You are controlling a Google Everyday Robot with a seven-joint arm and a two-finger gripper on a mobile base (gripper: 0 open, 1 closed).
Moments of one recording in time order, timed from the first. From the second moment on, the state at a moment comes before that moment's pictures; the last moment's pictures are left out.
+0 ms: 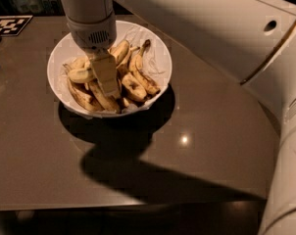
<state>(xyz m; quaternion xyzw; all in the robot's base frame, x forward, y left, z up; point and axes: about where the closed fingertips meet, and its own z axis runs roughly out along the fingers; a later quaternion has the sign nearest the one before) 0.544 0.097 0.936 -0.83 0.54 -0.07 0.08</state>
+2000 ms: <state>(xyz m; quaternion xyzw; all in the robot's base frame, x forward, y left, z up) 0.498 0.066 0.990 -0.81 0.55 -0.10 0.18</state>
